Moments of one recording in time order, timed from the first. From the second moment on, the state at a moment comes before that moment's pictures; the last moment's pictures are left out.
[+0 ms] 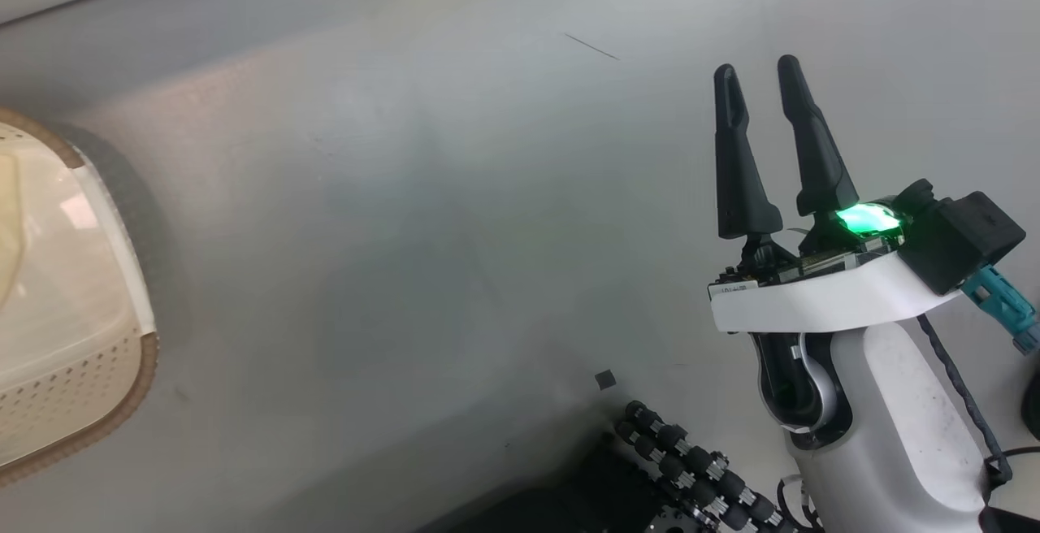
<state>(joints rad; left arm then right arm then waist) -1.39 0.59 0.03 0.19 -0.14 -0.01 0.67 -0.32 -0.04 0.33 -0.08 0.58 0.07 -0.26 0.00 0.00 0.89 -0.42</state>
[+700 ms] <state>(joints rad) -1.42 0.59 0.00 0.28 -0.04 0.06 0.36 -0.34 -0.04 0.34 -0.08 0.62 0.07 -0.26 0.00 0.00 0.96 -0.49</state>
